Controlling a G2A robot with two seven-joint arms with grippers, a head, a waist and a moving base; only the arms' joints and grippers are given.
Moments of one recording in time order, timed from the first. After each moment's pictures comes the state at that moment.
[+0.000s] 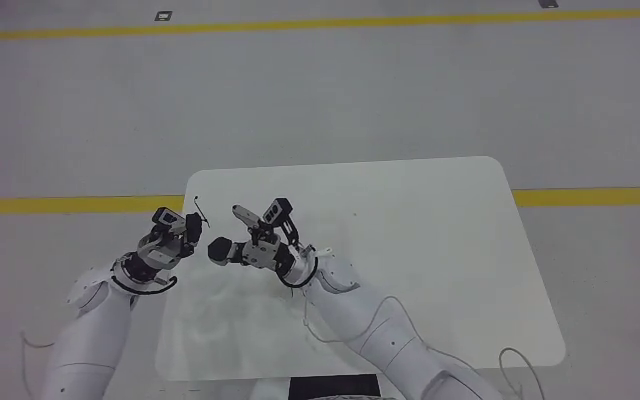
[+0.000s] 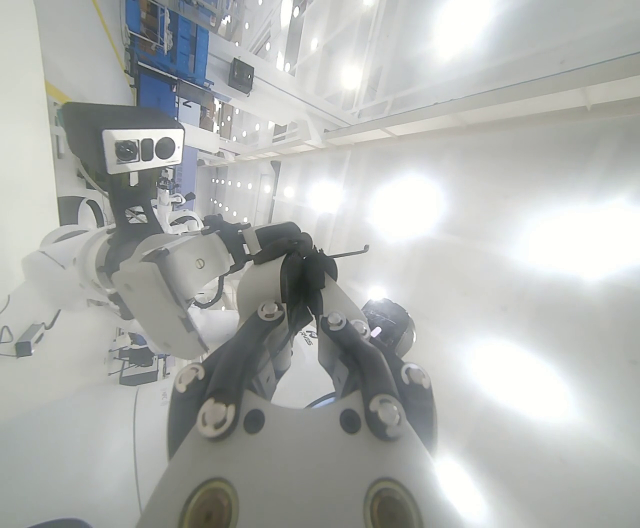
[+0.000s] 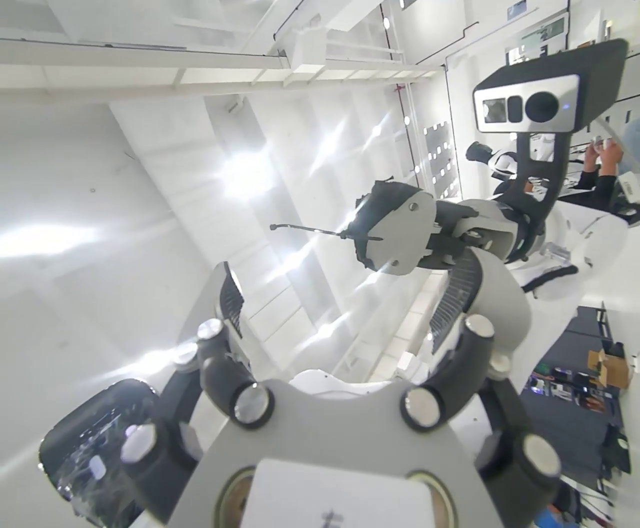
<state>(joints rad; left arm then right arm) 1.54 -1.03 -1.63 -1.36 -1.09 0.05 -1.38 -1.16 -1.75 0.84 -0.98 0.80 -0.34 0.85</state>
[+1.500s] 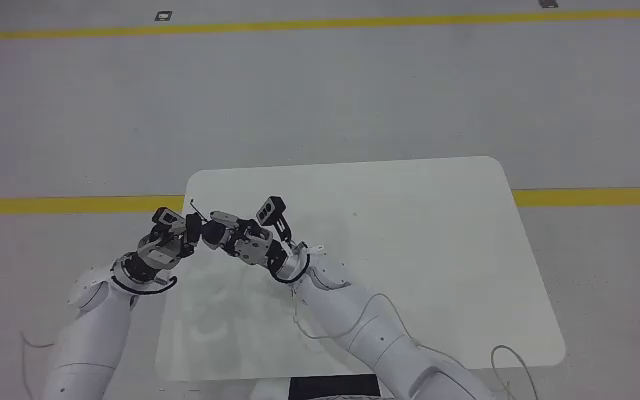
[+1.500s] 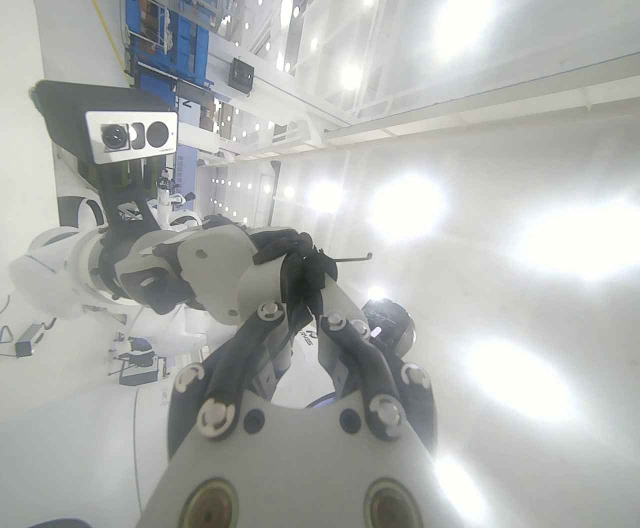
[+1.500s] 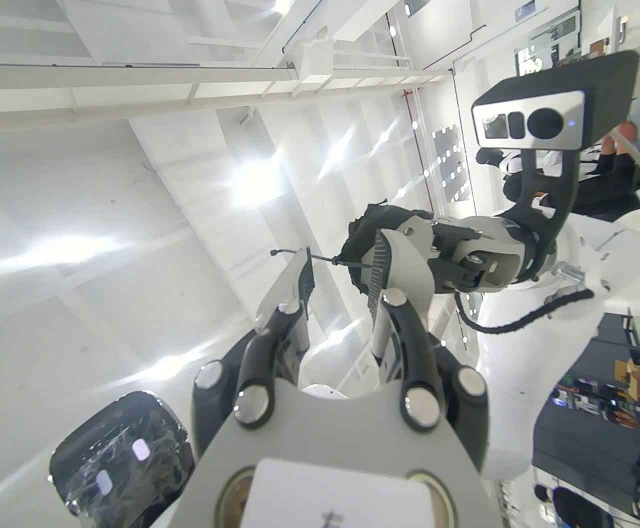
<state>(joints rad) 1.54 -1.03 -1.63 -1.36 -1.09 0.05 -1.38 -1.14 -1.82 0.88 -0.90 0.79 -0.34 0.87</state>
